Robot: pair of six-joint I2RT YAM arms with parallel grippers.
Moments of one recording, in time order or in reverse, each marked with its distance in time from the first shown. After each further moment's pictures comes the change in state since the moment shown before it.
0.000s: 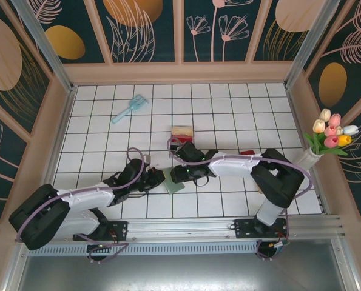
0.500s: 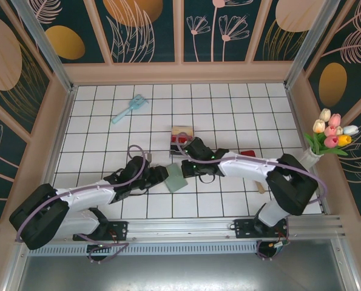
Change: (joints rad) left arm 0.000 0.001 0.068 -0.114 -0.039 0.039; right arm -0.069 -0.163 -0.062 -0.014 0.039 -0.014
